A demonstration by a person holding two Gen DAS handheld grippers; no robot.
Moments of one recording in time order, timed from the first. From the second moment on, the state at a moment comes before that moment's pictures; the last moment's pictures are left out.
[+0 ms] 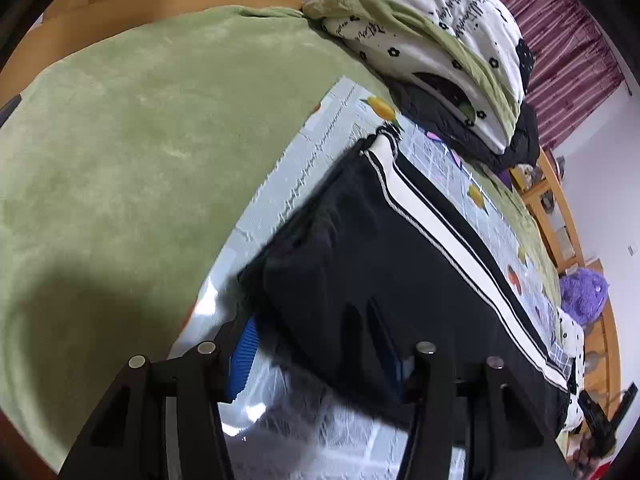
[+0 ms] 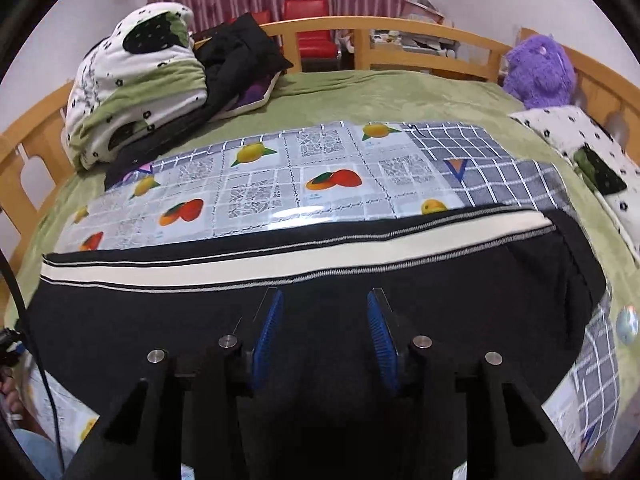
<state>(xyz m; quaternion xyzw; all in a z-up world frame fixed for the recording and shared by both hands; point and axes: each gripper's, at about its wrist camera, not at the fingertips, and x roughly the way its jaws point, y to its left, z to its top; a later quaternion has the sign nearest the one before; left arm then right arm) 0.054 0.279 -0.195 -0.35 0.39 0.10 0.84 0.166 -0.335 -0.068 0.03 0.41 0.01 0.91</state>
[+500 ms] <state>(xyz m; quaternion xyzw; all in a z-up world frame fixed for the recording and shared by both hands) 0.084 0.217 -0.076 -0.19 0.35 0.12 0.91 0.120 -0.325 -0.024 0.07 0.37 0.03 0.93</state>
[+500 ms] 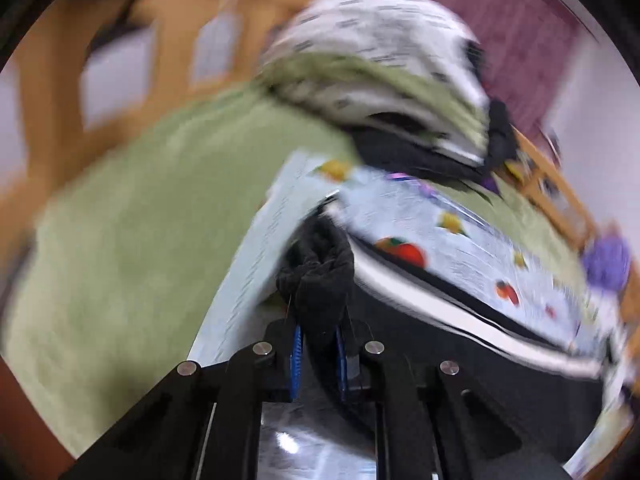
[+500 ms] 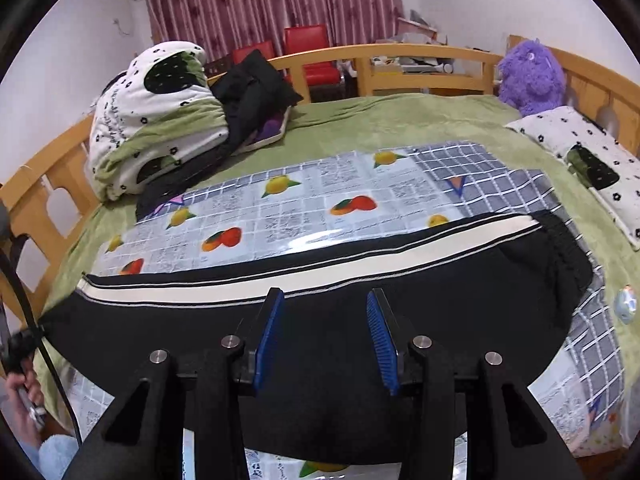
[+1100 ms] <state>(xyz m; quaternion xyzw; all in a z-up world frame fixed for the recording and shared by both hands) 0.131 -0.141 -0.055 -0.01 0.37 -0.08 0.93 0.110 -0.450 -0.105 0.18 0.38 0.00 0.91</state>
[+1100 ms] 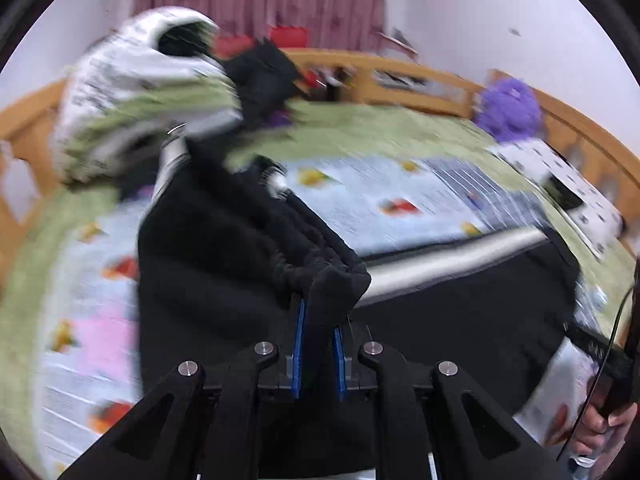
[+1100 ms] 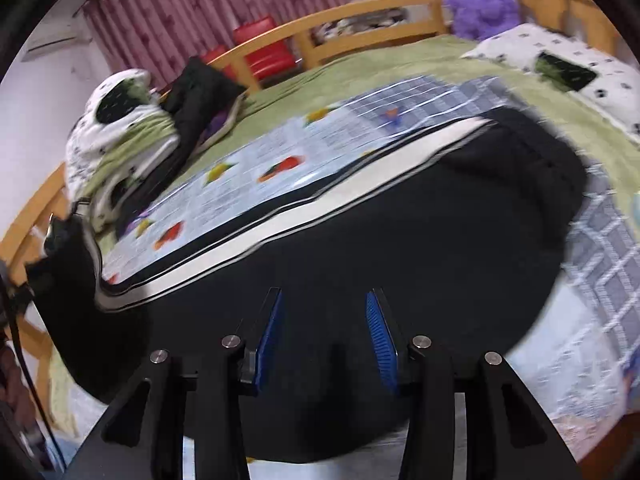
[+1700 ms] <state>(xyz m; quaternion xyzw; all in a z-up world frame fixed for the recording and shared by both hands) 0.057 -0.076 -0.063 -0.04 0.38 -0.07 0.92 0.115 -0.388 -0.097 0.14 0.39 0.09 0.91</state>
